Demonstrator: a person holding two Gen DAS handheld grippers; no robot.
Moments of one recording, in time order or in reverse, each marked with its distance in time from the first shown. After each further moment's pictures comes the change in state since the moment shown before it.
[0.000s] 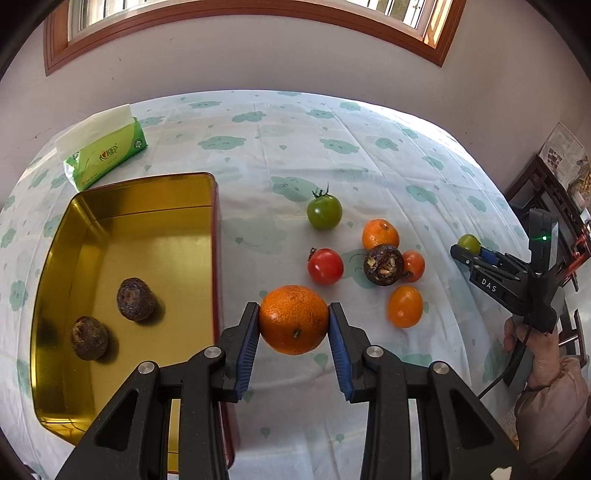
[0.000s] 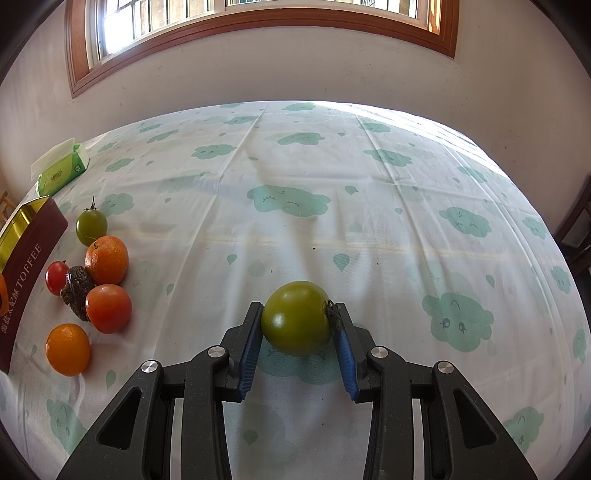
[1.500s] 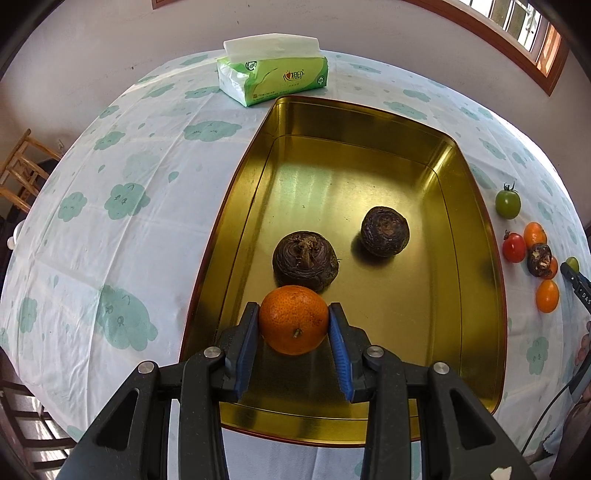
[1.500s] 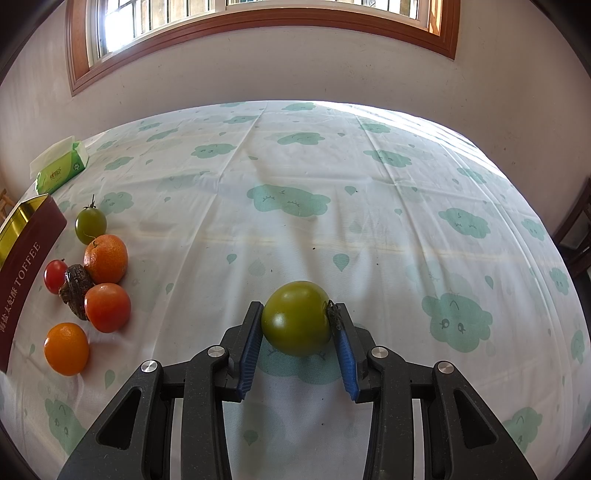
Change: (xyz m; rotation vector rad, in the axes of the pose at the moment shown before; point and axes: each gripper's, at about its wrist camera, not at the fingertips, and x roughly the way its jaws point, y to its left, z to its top) left arm -0.009 0.148 -0.048 -0.228 0.099 0.261; right arm -0.001 0.001 0.001 0.000 0.001 -0.002
